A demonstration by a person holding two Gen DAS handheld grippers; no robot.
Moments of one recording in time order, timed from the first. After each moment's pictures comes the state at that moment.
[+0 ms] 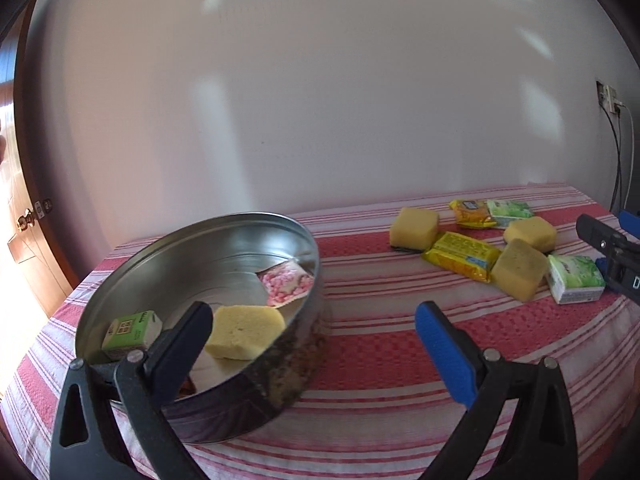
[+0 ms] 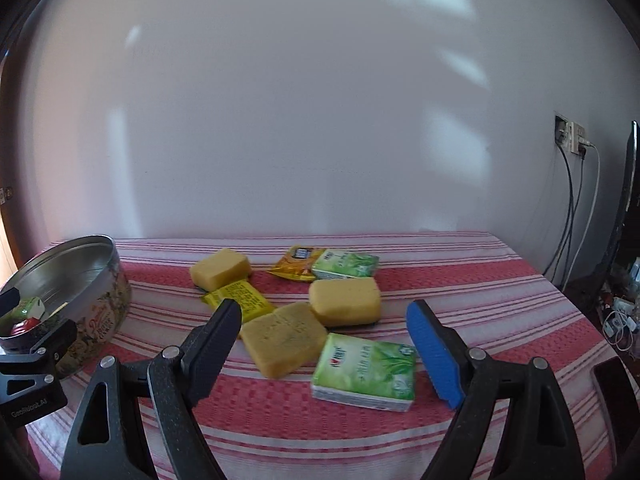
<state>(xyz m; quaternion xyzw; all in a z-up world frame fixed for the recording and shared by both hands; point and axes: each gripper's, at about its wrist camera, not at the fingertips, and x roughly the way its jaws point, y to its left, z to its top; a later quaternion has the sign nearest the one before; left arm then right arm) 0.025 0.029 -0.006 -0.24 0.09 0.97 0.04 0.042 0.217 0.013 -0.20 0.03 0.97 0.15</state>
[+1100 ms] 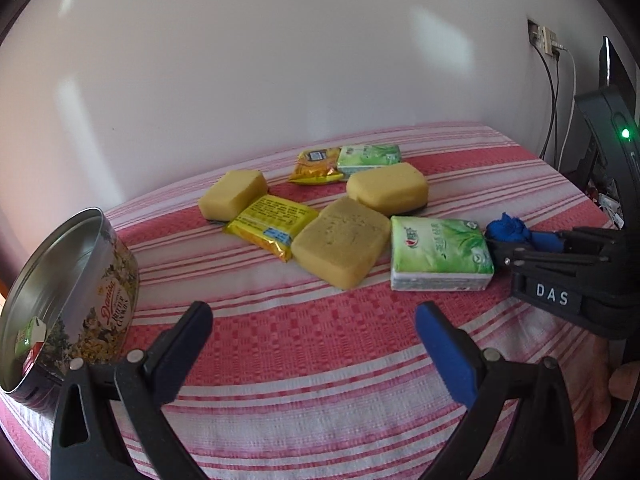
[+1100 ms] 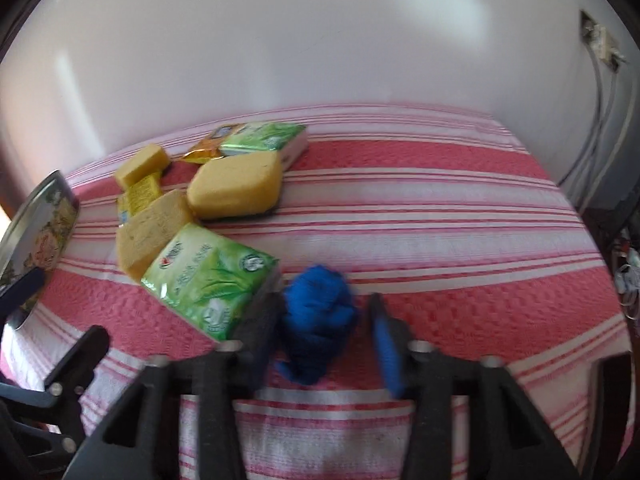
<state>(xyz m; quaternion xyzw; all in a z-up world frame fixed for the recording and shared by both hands) 0.015 0.175 -0.028 -0.34 0.13 0.92 0.15 0.020 0.317 -0.037 -0.41 0.08 0.90 0.09</state>
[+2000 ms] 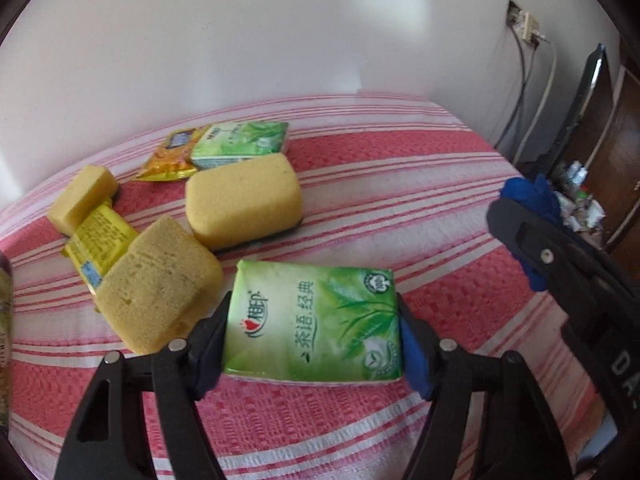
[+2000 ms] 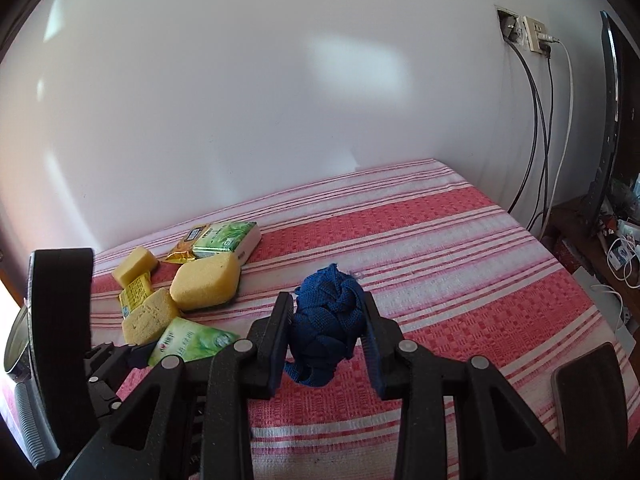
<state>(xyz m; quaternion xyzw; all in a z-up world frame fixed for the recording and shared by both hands) -0.032 0.268 -0.049 -0.43 0.08 0.86 0.26 0.051 0.364 -0.009 -0.28 0.15 0.94 0.15</state>
